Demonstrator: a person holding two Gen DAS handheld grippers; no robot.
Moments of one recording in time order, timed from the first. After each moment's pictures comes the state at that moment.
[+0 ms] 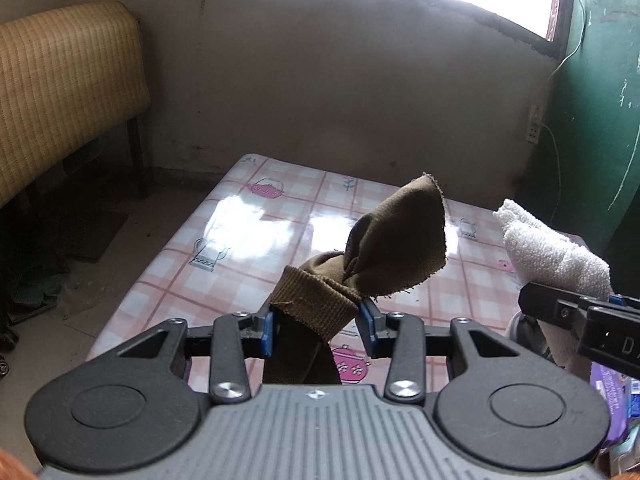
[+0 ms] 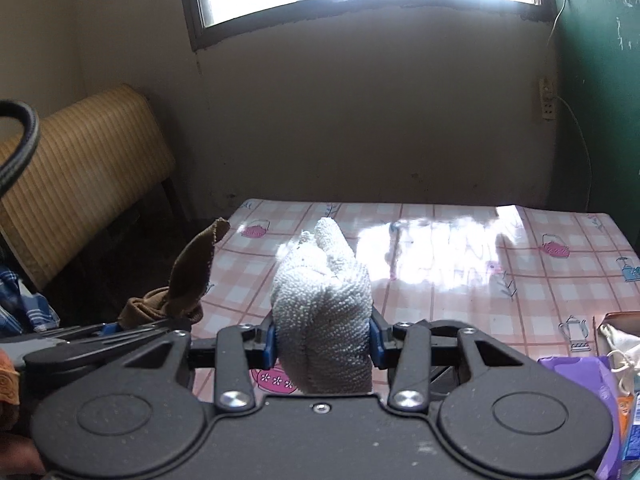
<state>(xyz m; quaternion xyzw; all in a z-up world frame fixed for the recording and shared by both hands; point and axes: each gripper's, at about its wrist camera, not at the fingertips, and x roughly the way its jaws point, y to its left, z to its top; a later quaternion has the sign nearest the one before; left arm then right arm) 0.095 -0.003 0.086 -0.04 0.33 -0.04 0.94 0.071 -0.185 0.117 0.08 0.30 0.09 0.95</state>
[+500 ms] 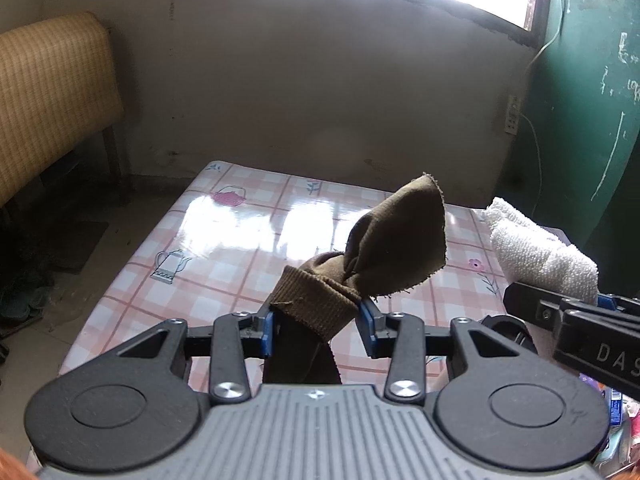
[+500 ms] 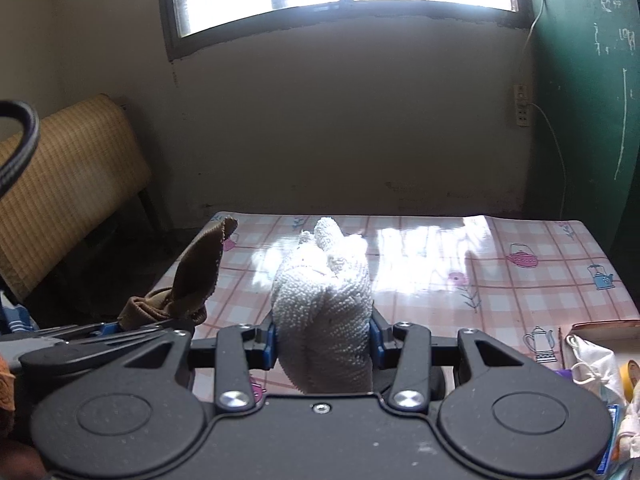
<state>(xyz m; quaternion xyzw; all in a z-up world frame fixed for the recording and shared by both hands) 0.106 -0.044 0.092 -0.02 0.33 -0.07 0.94 0.073 -0.214 0.126 0.08 0.31 0.05 0.95</state>
